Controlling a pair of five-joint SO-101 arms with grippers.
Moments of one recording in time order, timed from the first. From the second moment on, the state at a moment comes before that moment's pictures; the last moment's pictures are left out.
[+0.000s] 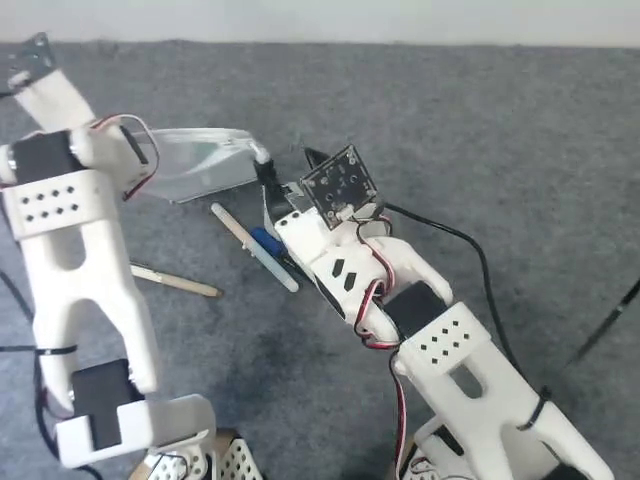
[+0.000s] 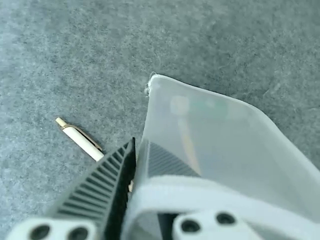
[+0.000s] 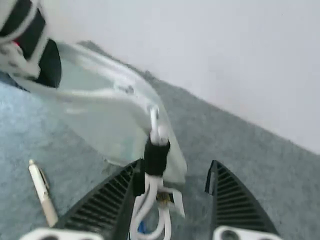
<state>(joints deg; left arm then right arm) -22.8 -4.4 -5.7 88.0 22.4 -39.7 -39.2 47.5 18.2 3.4</state>
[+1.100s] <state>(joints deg) -35.5 -9.1 0.4 86.5 22.2 -44.1 -13.2 46.2 18.3 7.1</state>
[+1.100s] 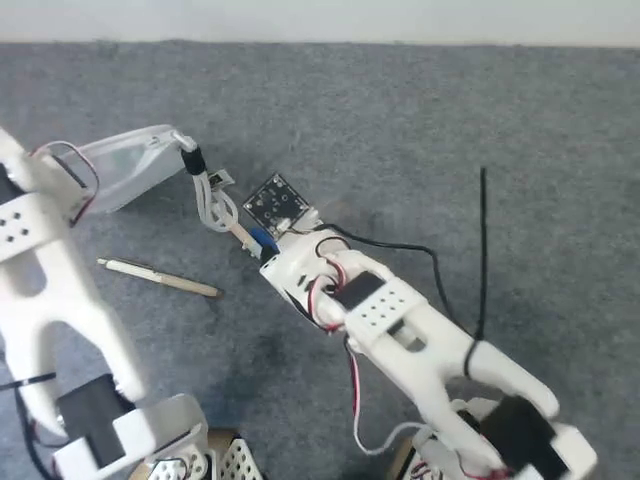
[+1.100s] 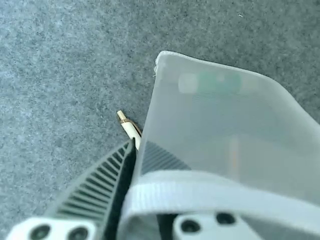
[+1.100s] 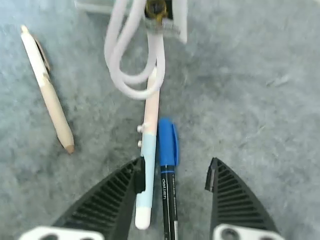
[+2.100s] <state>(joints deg) -35.6 -9.2 0.4 86.5 22.2 -44.1 18.6 17.8 28.8 7.4</state>
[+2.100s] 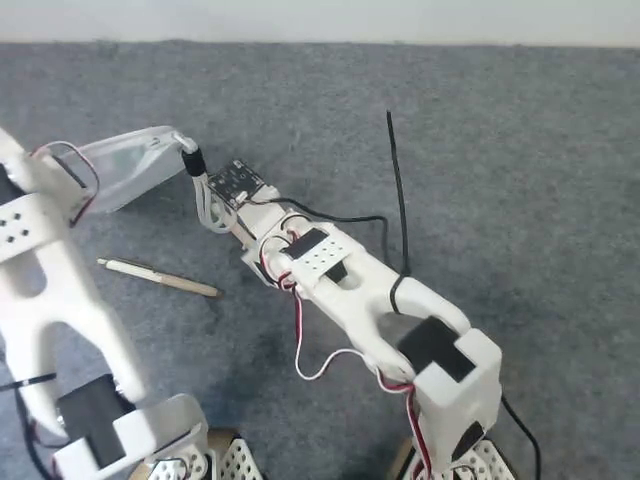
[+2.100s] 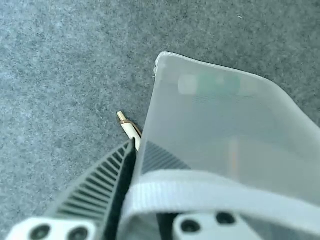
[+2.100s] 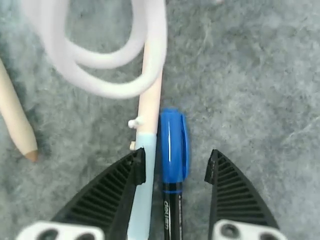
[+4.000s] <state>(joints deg) -35.6 -9.2 0.4 86.5 22.2 -34.1 23.1 -2.0 67.3 13.9</state>
